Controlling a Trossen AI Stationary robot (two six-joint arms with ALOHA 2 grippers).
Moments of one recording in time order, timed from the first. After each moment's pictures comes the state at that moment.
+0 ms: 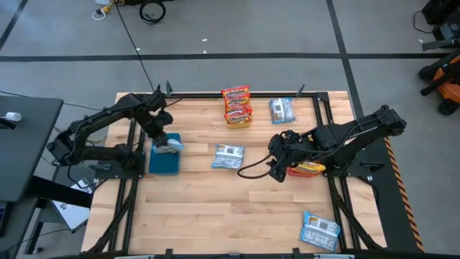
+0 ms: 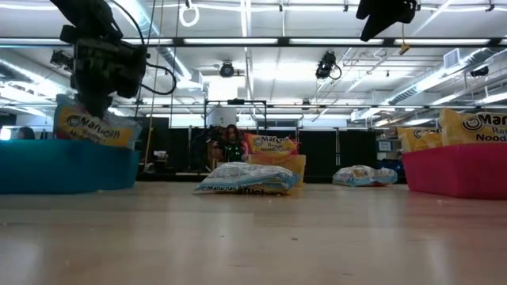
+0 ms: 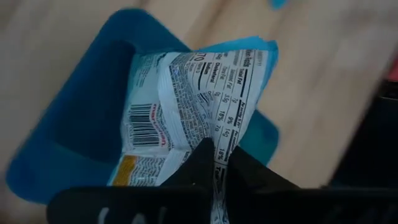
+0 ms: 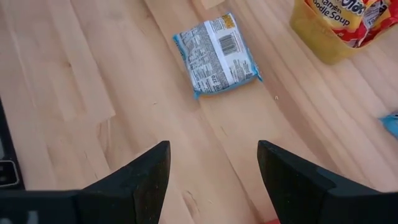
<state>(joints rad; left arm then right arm) 0.83 1.17 0.80 -1.17 0.50 0.20 0.32 1.36 1.34 -1.05 0.32 0.75</state>
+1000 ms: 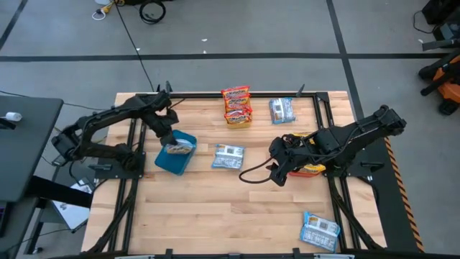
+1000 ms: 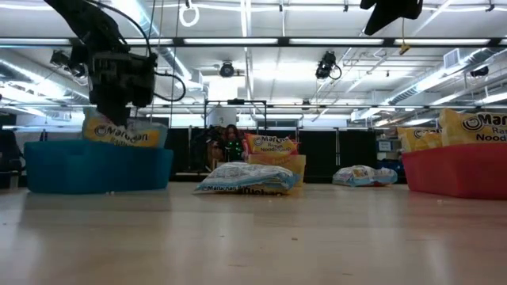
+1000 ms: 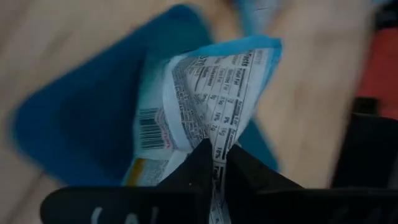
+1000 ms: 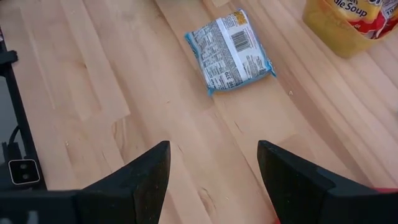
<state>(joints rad) 0.83 1.25 0.74 -0.92 0.64 0.22 0.36 1.36 1.34 -1.03 0.32 0.81</state>
